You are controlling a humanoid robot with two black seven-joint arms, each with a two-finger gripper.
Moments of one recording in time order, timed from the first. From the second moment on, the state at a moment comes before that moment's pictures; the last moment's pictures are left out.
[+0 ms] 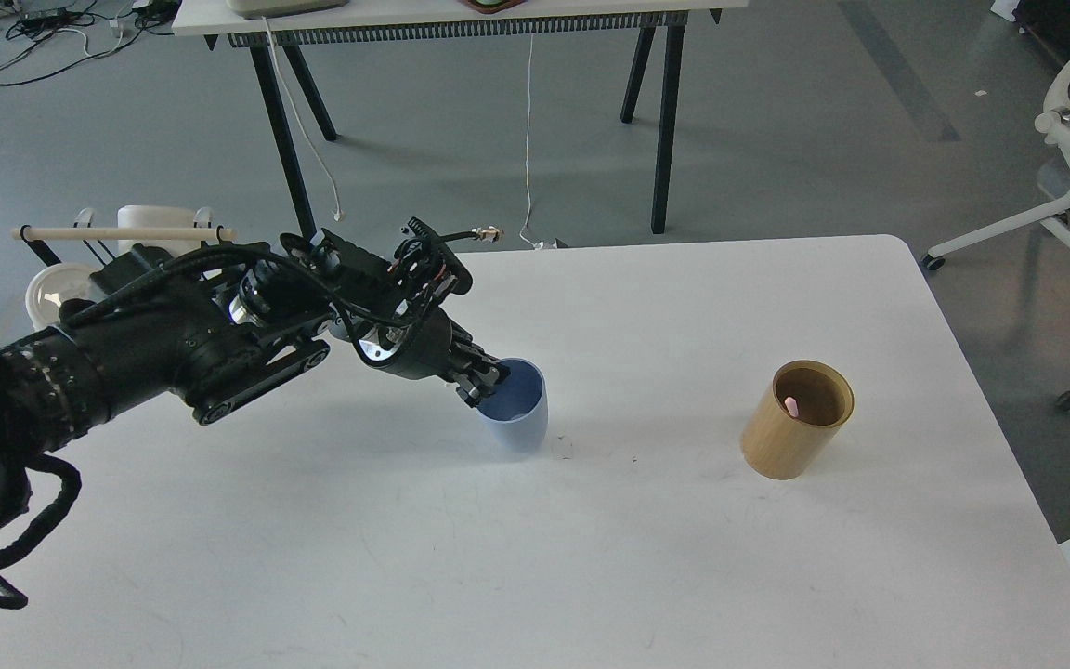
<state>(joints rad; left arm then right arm) -1.09 0.20 -0.13 -0.83 2.05 -0.49 -0.49 0.53 -0.73 1.01 0.76 -0.25 0.45 0.49</state>
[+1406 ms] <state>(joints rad) -1.05 0.43 -0.32 -0.87 0.78 -0.49 -0.49 0.53 -1.09 0.79 1.18 -0.86 0.45 0.49</state>
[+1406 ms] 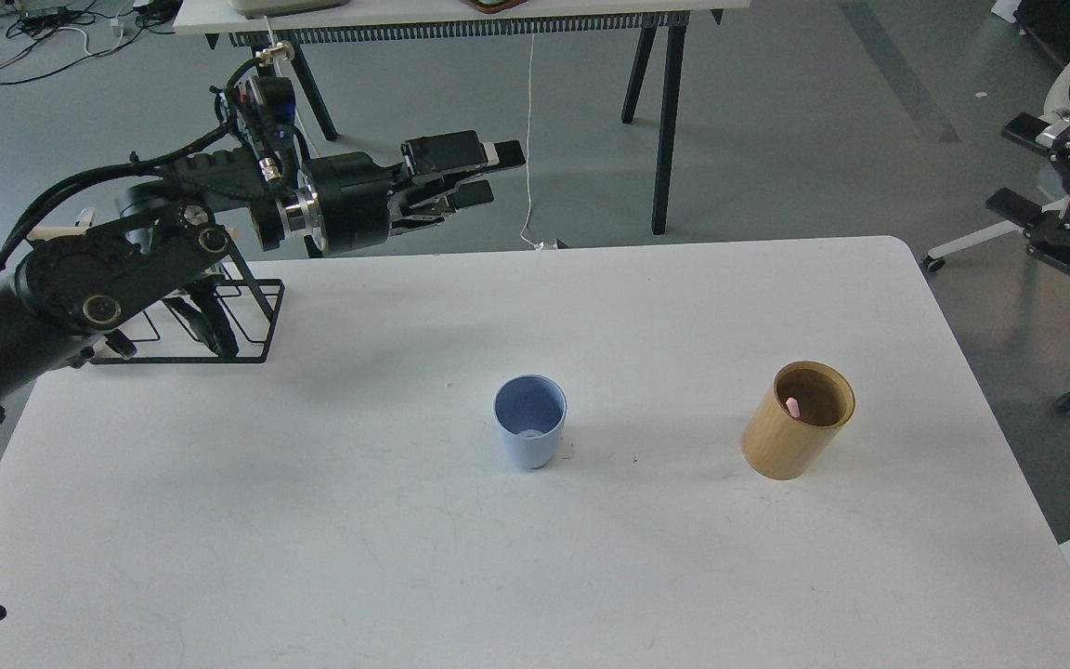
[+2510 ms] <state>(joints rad) -0.97 0.46 -0.40 -0.85 0.60 -0.49 -0.49 0.47 -1.09 0.29 1.38 -1.90 -0.49 0.49</state>
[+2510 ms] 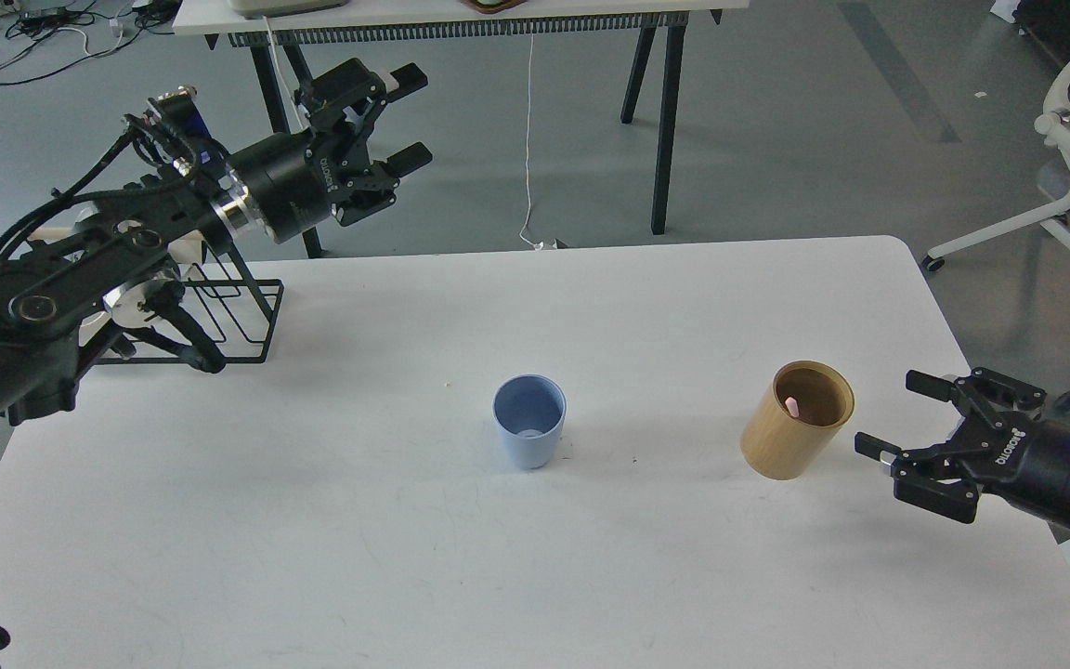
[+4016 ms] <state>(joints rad) -0.92 0.45 -0.40 -0.80 0.60 -0.49 -0.49 0.56 -0.84 0.23 1.25 -1.96 -0.49 0.49</state>
